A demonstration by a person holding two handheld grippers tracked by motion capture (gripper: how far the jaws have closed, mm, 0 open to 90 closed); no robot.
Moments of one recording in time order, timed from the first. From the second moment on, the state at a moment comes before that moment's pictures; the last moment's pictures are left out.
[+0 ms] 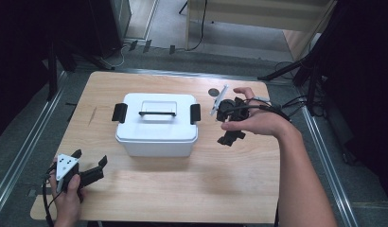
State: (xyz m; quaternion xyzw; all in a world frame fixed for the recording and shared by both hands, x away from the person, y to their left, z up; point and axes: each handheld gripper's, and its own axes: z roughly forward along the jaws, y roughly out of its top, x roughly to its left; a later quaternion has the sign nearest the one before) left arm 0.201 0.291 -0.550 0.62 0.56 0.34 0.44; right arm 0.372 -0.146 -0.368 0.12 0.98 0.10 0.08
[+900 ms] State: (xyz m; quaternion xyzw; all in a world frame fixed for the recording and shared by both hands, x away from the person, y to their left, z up) left arm 0.200 0.290 -0.550 0.62 0.56 0.34 0.43; right arm 0.336 -0.221 -0.433 0.22 0.94 0.22 0.14
